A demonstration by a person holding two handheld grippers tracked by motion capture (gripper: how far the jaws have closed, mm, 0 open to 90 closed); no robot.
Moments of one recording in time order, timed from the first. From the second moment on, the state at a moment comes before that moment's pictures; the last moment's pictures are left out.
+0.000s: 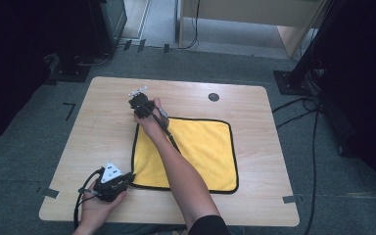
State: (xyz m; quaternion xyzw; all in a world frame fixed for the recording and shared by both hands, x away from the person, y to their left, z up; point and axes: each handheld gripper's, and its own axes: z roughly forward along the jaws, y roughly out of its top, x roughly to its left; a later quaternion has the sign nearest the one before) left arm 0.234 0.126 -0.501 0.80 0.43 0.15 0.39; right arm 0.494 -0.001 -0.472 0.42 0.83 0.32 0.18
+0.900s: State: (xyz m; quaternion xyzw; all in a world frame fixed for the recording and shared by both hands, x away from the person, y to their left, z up) left arm 0.215 0.080 -0.457 0.77 0.38 0.23 0.45; right arm 0.483 -0.078 -0.401 0.40 0.79 0.42 0.18
